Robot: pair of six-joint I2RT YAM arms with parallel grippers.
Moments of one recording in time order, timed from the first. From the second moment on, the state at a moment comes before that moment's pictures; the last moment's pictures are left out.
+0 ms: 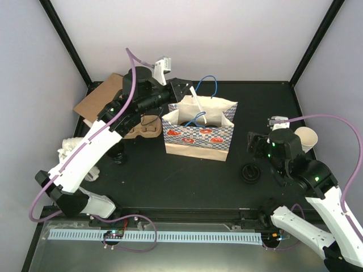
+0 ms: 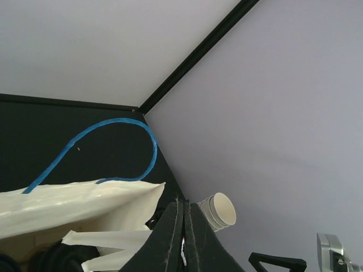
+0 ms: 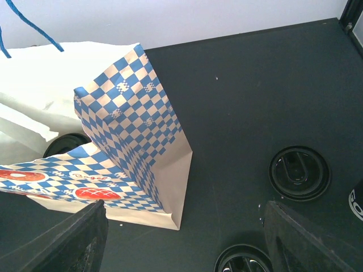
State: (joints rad) left arm -0.67 1.40 1.64 -0.42 0.20 -0.73; right arm 0.61 0.73 1.12 -1.00 0.39 0.50
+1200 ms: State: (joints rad) left arm -0.70 1.36 1.62 -0.46 0.19 -0.55; right arm 0.61 0.75 1.12 -0.95 0.37 0.41
